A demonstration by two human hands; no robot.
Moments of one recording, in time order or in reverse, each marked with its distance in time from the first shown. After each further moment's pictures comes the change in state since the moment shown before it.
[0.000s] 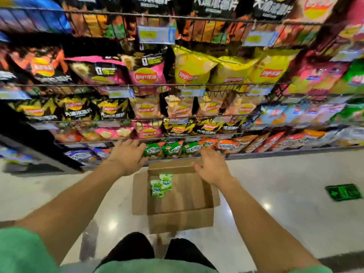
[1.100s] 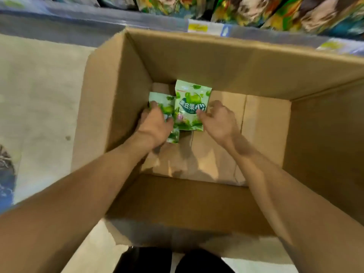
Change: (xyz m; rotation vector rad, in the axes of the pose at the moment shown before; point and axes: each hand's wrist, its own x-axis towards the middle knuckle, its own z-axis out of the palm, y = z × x) left_hand 0.378 0.150 0.635 -1.034 -0.134 -0.621; right_hand 0.391 0.114 0.658 0.365 -0.174 0.137
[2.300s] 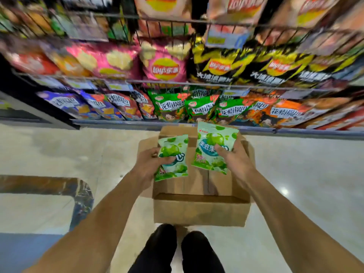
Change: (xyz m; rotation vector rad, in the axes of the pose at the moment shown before) left_hand -0.283 0.084 -0.251 -0.924 -0.282 -0.070; right_hand -0.296 -0.146 -0.283 0.824 0.088 0.022
